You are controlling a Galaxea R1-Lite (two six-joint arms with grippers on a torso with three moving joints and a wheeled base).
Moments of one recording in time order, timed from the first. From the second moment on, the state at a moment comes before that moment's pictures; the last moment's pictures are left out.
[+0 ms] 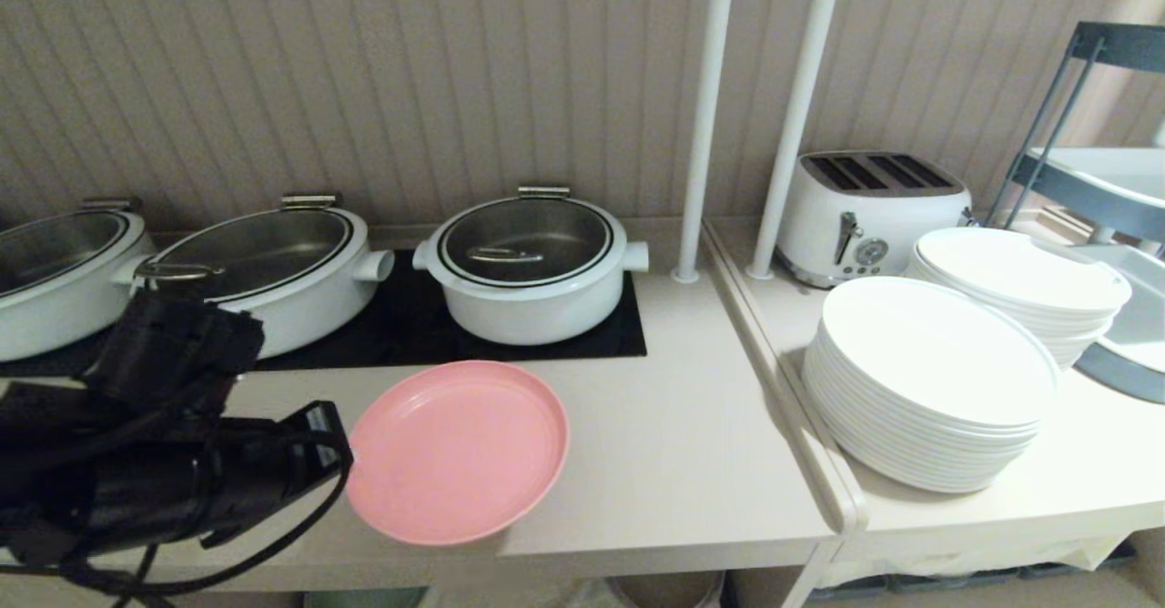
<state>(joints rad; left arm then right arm) -0.37 1.43 -0.69 0.10 0.12 -0.82 0.01 0.00 0.00 0.00 0.00 0.02</state>
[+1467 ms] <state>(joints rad) -0.40 1.85 -0.72 -0.22 0.09 -0.74 0.01 0.00 0.00 0.00 0.00 0.02</state>
